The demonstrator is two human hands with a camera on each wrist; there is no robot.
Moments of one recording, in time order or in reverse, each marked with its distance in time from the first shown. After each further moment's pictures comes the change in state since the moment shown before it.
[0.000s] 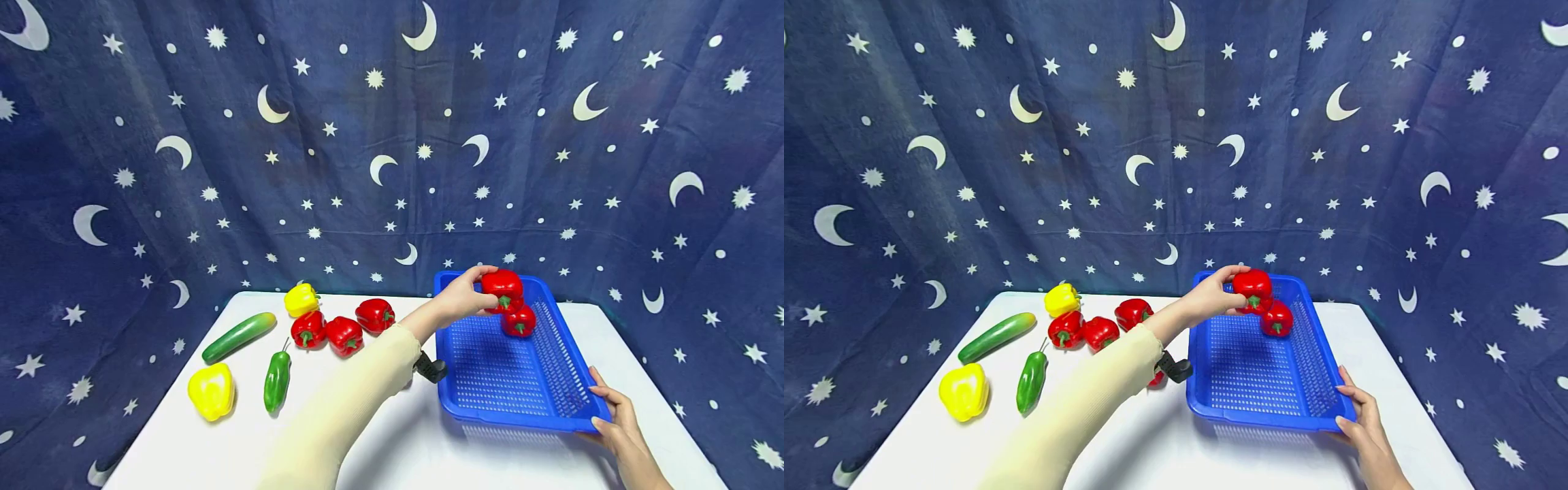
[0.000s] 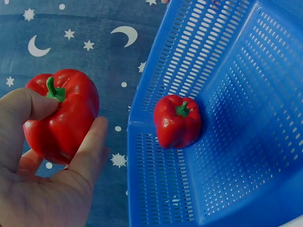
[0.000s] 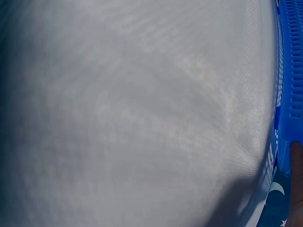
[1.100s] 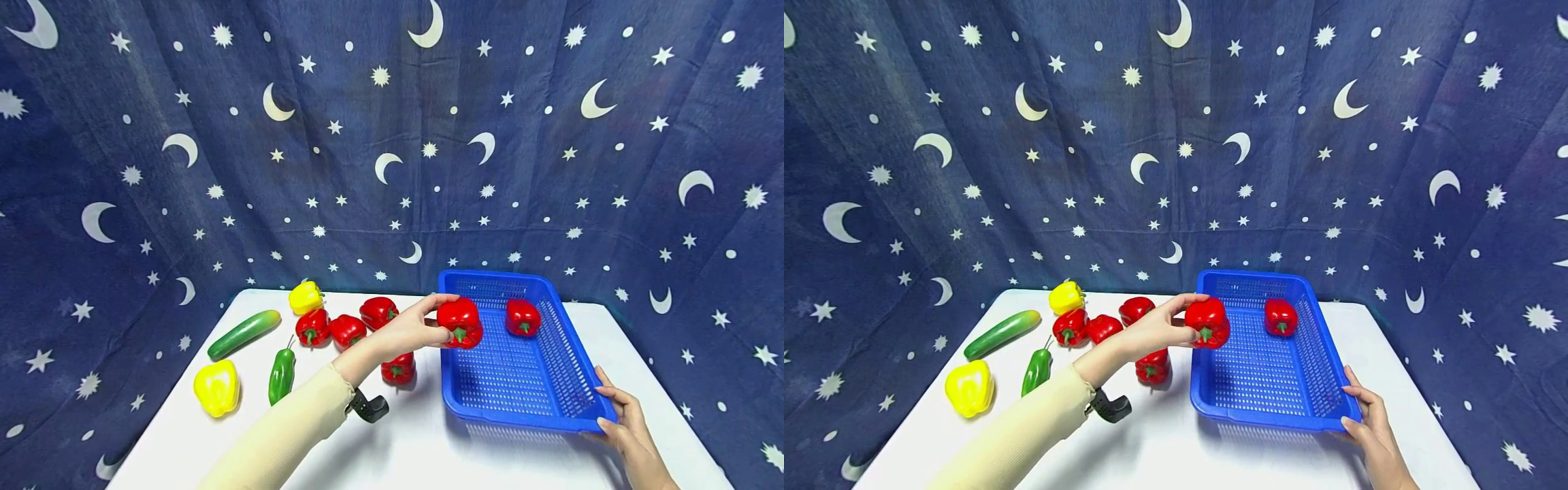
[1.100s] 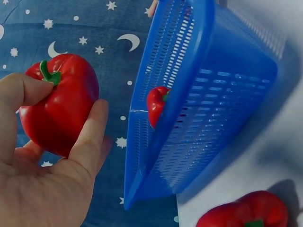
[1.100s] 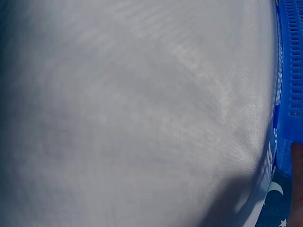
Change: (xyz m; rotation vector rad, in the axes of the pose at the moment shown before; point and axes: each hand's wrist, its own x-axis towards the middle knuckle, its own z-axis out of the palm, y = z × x) left_hand -0.093 -0.023 -0.060 0.039 -0.093 0.021; right_hand 0.000 0.001 0.000 0.028 -0.026 -0.085
